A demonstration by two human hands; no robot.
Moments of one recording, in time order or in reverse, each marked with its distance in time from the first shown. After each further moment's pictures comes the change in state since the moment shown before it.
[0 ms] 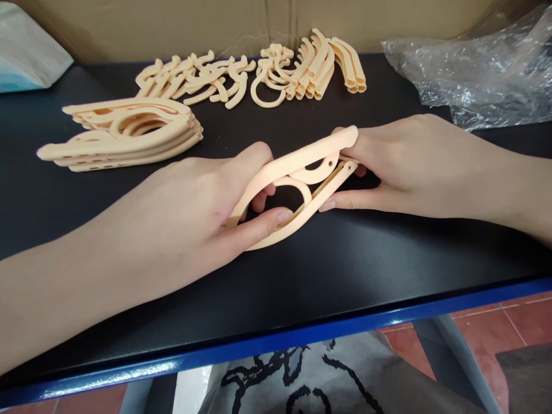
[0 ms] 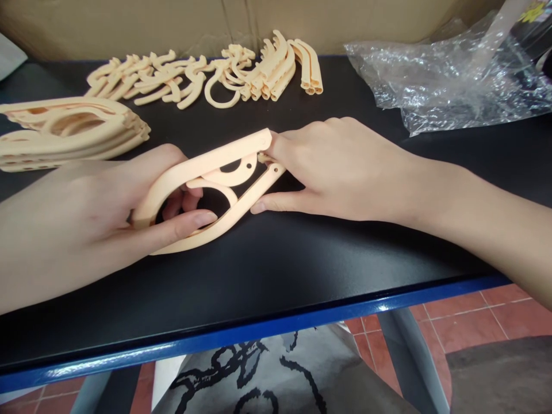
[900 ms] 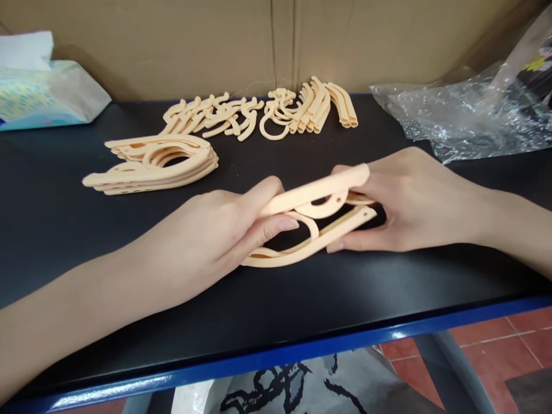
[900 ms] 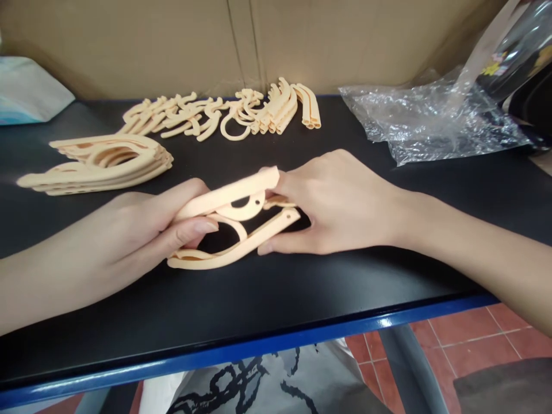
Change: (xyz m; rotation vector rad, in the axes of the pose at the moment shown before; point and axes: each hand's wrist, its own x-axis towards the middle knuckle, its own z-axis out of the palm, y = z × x) left_hand 0.002 -0.003 -0.001 -0.218 -0.029 -0.012; right_hand -0.001 -0.009 -0.008 0.180 0.080 -0.095
